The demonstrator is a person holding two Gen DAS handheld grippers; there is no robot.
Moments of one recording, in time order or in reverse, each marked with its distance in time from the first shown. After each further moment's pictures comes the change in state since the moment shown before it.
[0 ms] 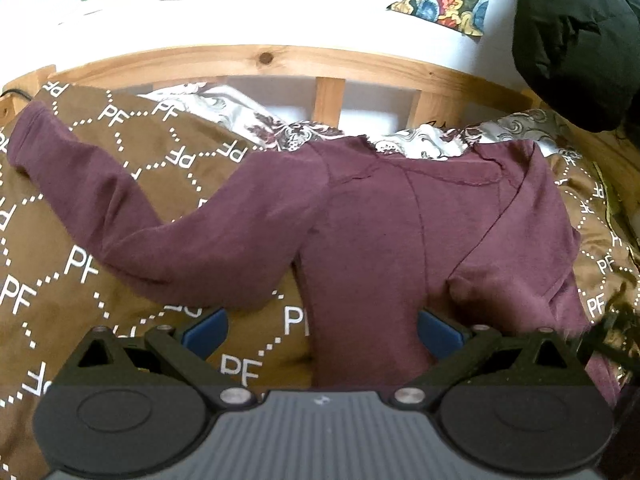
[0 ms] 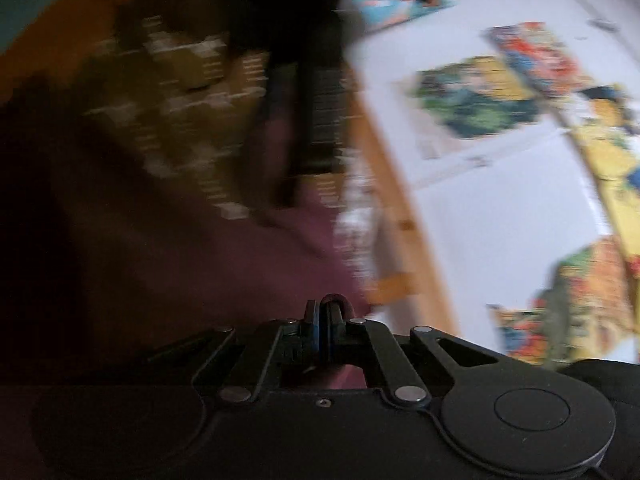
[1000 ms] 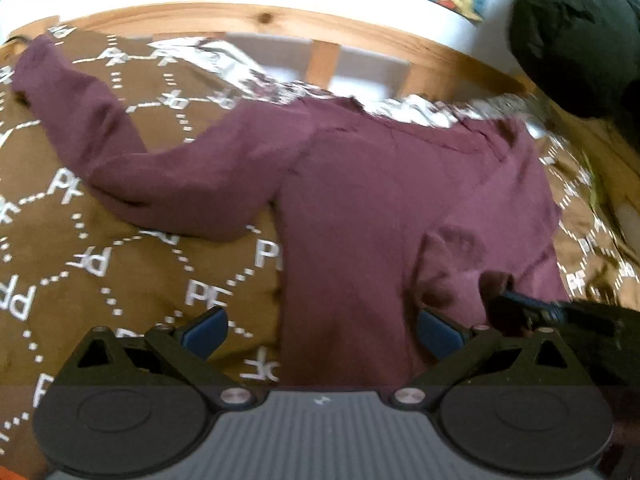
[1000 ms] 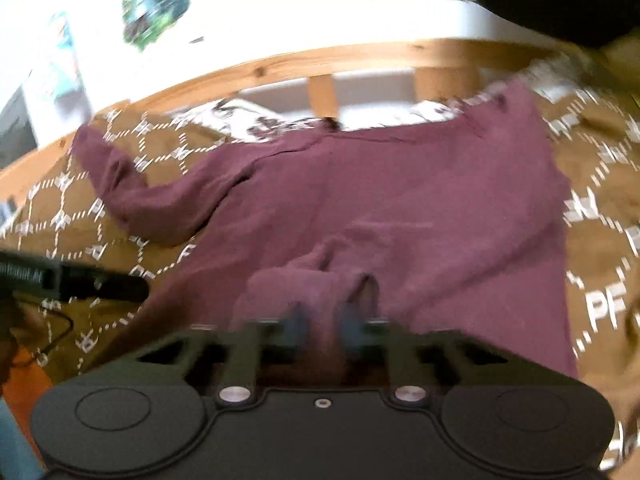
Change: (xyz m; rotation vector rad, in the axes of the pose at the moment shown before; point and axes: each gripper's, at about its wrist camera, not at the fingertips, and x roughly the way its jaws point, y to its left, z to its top) left arm -0.004 -0.007 -0.036 -0.092 0.056 -0.037; right arm 0.004 -0.050 -0.058 1.344 0.268 0.121
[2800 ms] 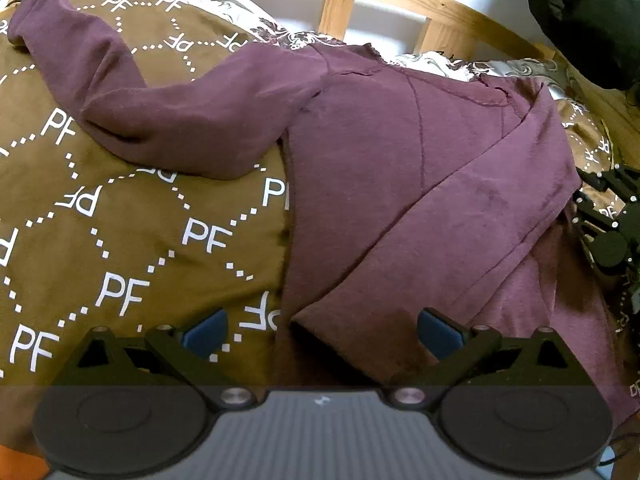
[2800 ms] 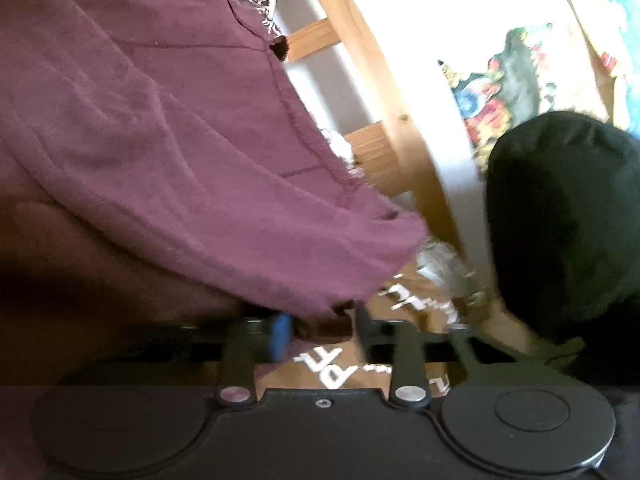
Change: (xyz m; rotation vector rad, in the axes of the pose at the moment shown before) left arm 0.023 -0.006 -0.019 -0.001 0.117 0.008; right arm 0.067 -0.070 0.010 -1.016 0.040 -0.608
